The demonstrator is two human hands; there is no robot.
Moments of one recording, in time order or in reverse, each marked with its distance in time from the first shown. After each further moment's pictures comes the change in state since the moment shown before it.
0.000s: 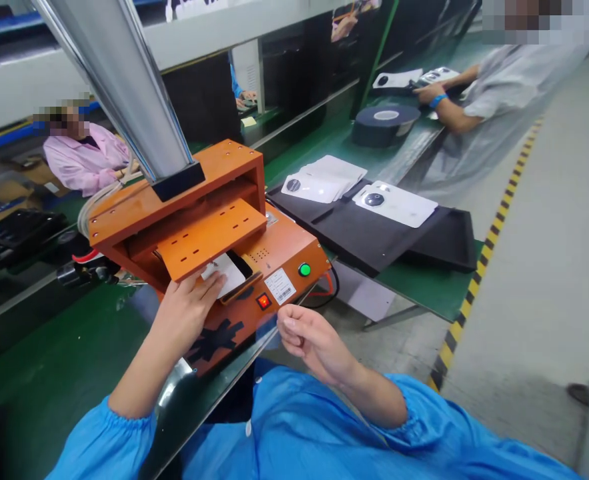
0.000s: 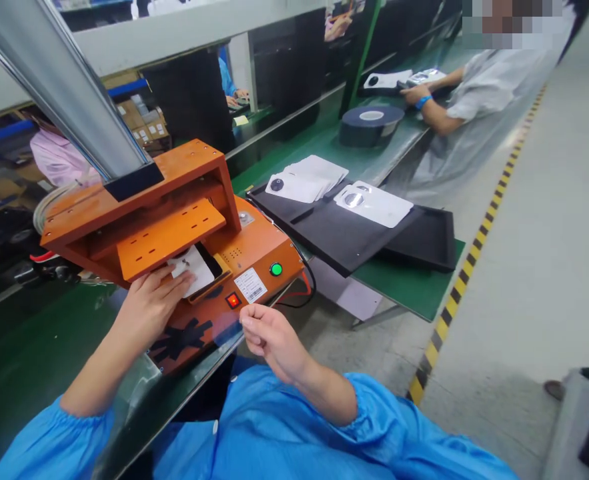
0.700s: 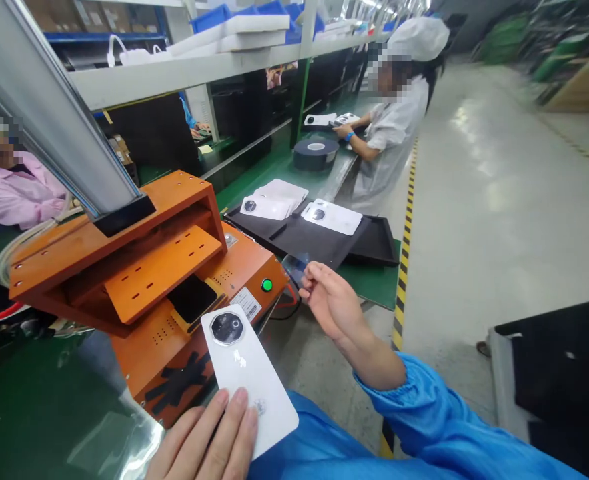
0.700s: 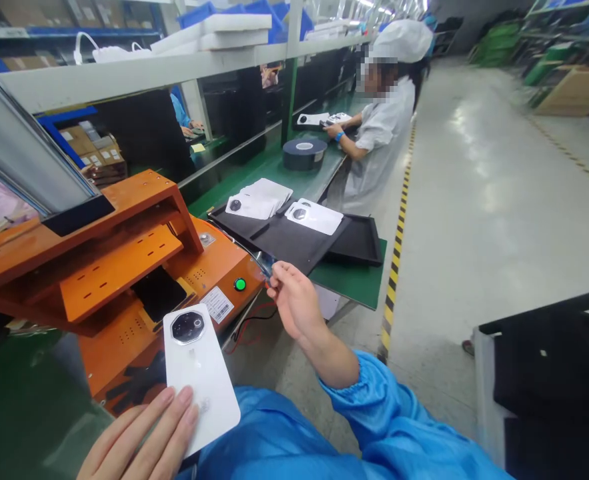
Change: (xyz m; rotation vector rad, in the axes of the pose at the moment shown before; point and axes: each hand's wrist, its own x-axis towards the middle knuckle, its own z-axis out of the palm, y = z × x) left_hand -0.036 0.110 -0.043 -0.100 0.447 0.241; right_hand 0.014 -0.083 -0.051 -0.010 0.551 -0.509
